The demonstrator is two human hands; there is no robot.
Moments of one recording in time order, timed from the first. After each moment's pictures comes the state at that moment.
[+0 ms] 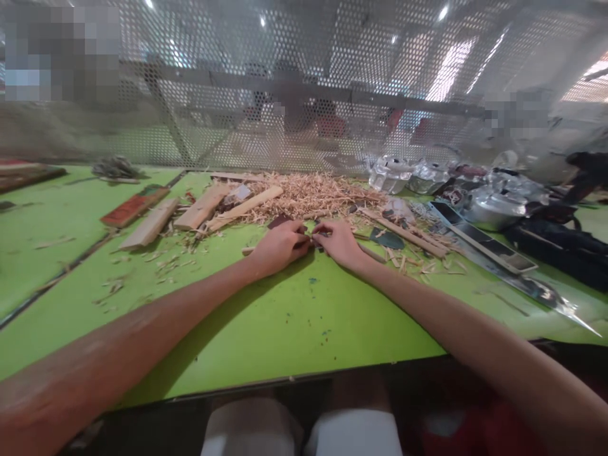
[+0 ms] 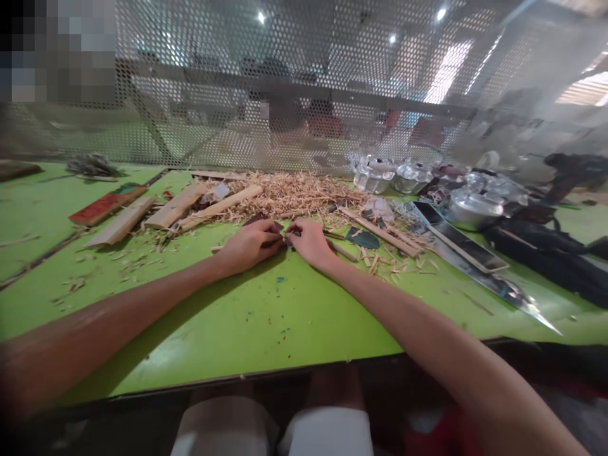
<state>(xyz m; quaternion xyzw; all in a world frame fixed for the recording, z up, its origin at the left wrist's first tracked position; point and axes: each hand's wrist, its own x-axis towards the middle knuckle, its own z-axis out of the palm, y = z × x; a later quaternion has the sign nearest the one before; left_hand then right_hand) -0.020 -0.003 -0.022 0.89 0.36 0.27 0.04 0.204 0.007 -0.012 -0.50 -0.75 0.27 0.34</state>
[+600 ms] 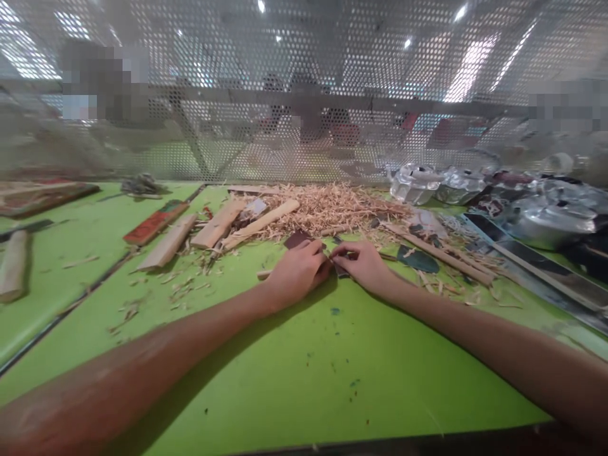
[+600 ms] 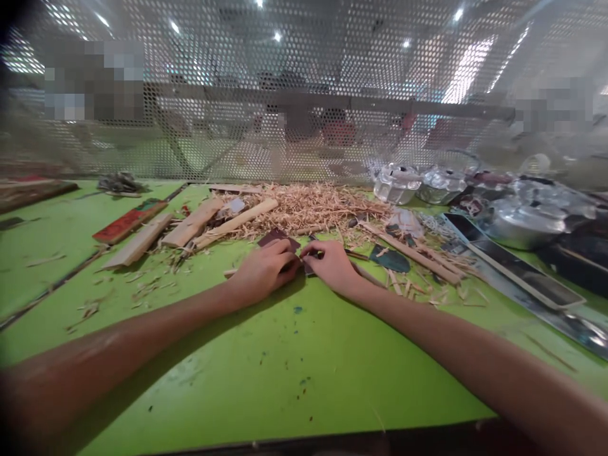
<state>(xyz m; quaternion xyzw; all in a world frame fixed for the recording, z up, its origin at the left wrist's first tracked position) -0.008 -0.022 -0.011 0.89 0.39 0.22 -0.03 0.211 0.004 -0.008 -0.45 -0.75 0.33 0.36</state>
